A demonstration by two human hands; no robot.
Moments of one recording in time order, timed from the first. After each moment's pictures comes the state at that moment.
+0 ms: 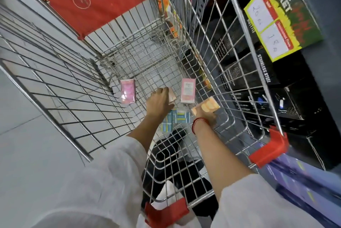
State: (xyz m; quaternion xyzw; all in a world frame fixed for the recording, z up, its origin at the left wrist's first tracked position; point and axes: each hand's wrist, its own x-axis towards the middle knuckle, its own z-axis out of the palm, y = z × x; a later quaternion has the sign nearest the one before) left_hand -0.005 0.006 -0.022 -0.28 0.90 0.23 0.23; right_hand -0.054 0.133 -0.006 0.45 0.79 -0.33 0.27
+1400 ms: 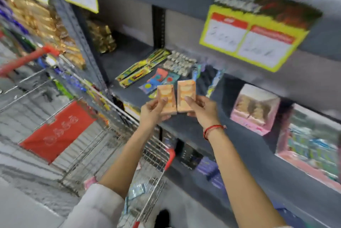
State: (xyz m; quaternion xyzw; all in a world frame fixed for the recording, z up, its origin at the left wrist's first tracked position) left_hand -0.100 0.156 0.306 -0.15 0.63 0.76 0.00; right_hand -0.112 0.317 0.340 0.07 0.74 -0.67 0.03
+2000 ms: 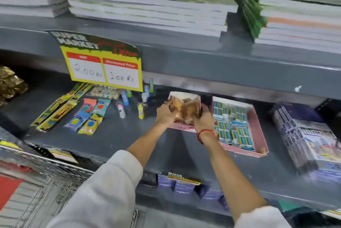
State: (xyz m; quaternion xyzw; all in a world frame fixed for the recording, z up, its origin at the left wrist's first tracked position) left_hand -0.164 0.399 0.336 0.09 0.87 0.47 0.10; right_hand -0.097 0.507 0.341 0.30 0.84 -0.43 -0.14
